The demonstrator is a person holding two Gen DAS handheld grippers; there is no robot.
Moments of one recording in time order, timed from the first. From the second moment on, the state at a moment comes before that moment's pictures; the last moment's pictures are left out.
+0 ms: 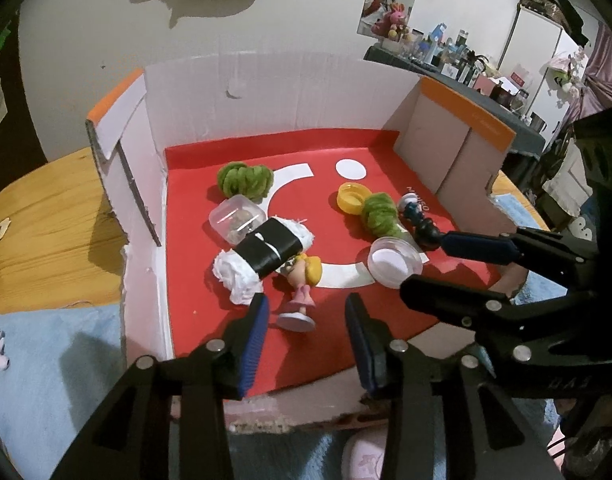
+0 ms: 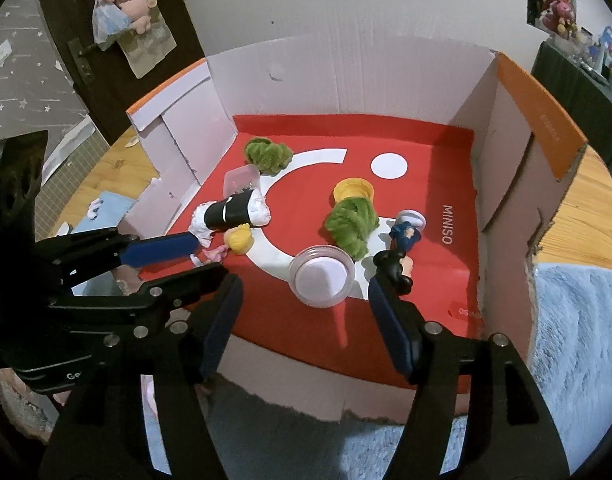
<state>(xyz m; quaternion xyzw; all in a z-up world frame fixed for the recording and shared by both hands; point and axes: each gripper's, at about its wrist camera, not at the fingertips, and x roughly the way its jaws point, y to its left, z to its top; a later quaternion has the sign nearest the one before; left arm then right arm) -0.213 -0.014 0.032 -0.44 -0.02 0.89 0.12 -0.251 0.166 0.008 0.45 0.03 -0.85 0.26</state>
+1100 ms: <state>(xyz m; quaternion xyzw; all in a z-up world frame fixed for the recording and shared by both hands) -0.136 -0.030 0.052 -0.41 -0.03 0.91 0.09 -0.177 0.185 0.040 0.40 0.00 -0.87 0.28</state>
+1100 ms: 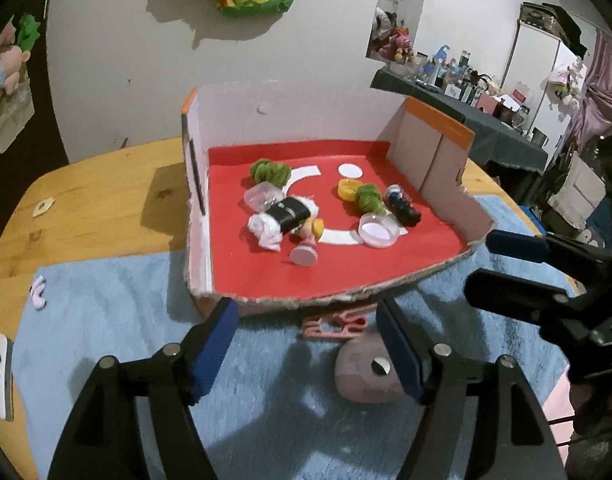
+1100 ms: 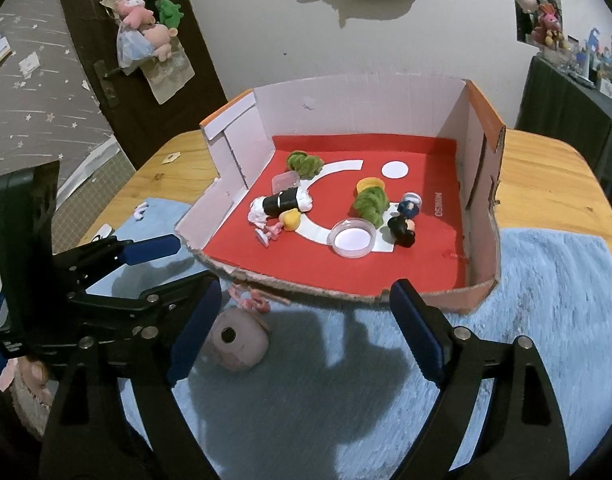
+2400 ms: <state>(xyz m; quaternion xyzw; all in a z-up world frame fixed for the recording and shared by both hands) -0.120 -0.061 0.032 -0.43 -0.05 0.90 0.07 -0.169 0.173 -0.020 0.43 0.06 -0.88 0.19</state>
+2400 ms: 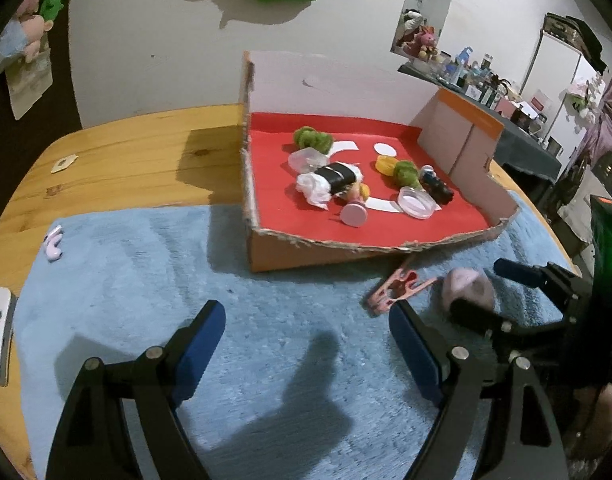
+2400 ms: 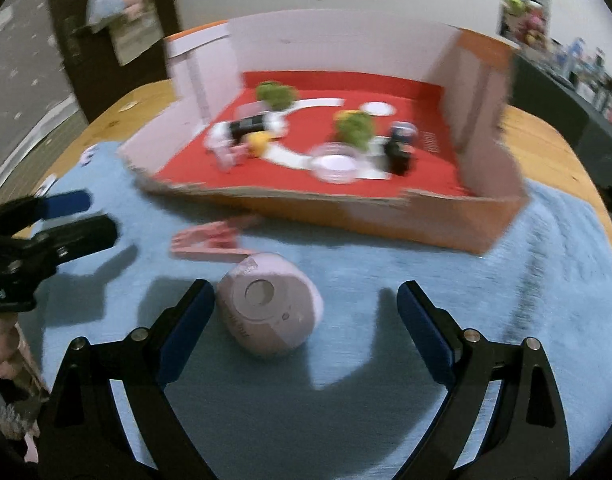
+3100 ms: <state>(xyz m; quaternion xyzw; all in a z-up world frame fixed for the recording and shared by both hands) -0.147 -0.001 0.014 -0.44 0.04 0.89 0.15 -0.175 0.188 -0.022 0.42 0.07 -0.88 0.22</state>
